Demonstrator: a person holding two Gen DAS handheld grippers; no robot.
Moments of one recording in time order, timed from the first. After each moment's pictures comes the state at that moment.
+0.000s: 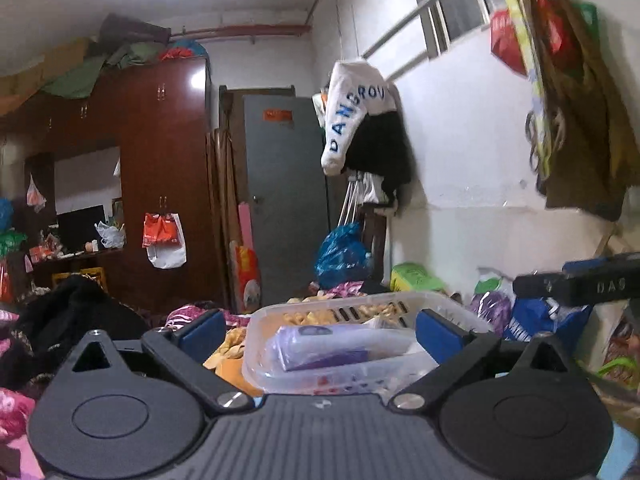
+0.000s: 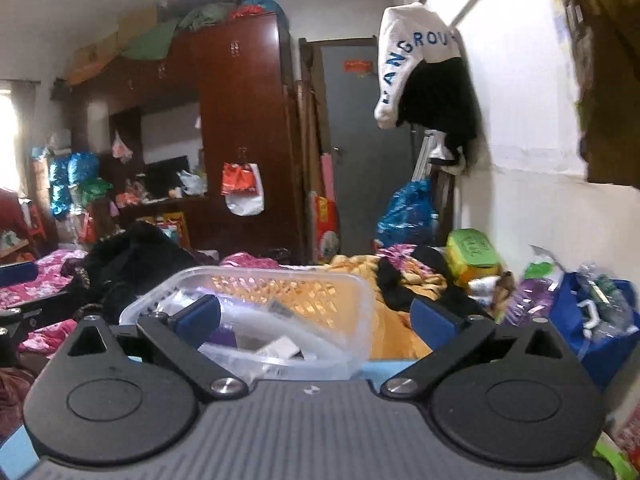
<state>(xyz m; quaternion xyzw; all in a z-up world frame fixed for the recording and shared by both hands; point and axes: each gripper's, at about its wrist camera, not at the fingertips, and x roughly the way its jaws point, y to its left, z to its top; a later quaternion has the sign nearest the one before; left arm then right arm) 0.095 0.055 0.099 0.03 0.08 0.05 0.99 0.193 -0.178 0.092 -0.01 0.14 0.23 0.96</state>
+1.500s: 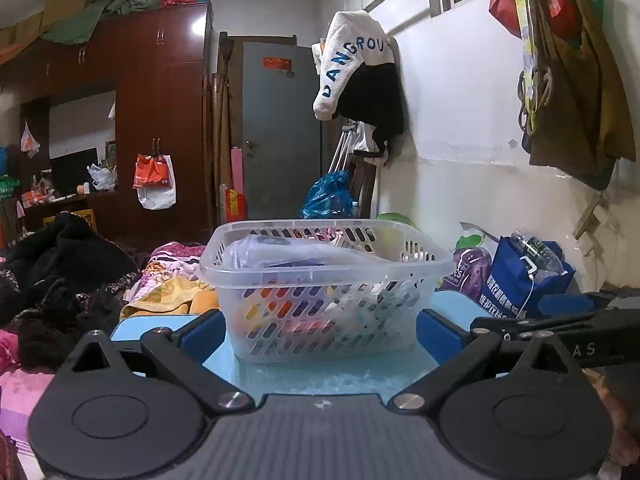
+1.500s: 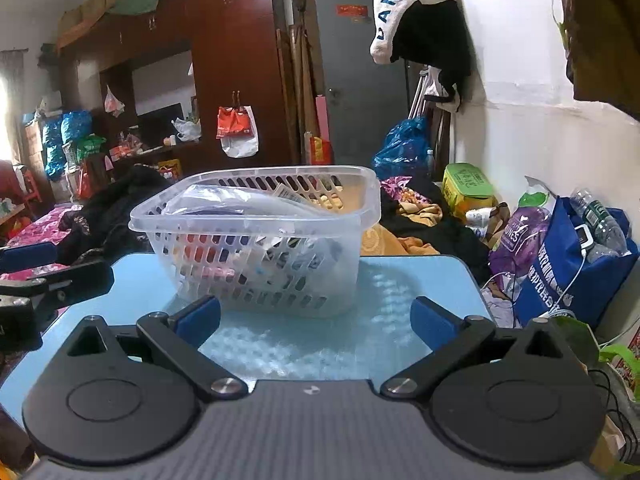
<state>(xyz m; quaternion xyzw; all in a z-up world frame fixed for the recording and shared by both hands) 0.089 0.022 0.046 0.00 0.16 0.04 0.99 0.170 -0.176 0.027 -0.01 0.22 0.23 0.95</state>
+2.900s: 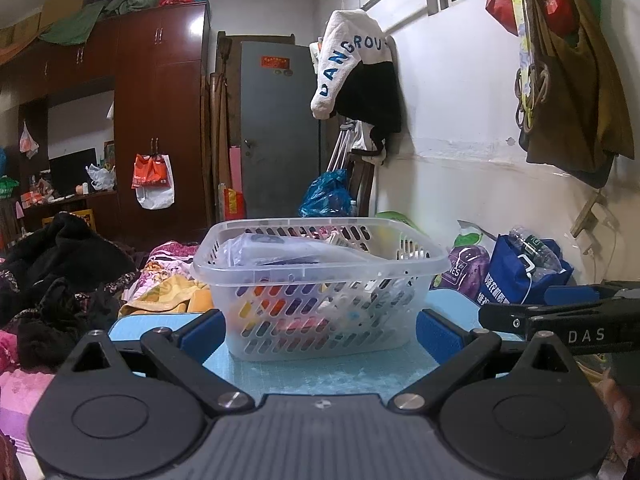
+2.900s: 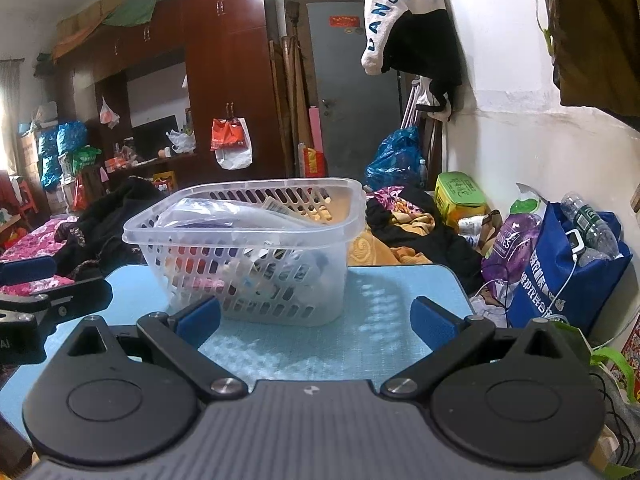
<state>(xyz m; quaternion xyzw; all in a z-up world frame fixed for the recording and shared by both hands) 0.093 0.014 0.046 0.00 0.16 0.04 0.99 0.170 -0.188 0.032 0.00 0.21 0.23 0.95</state>
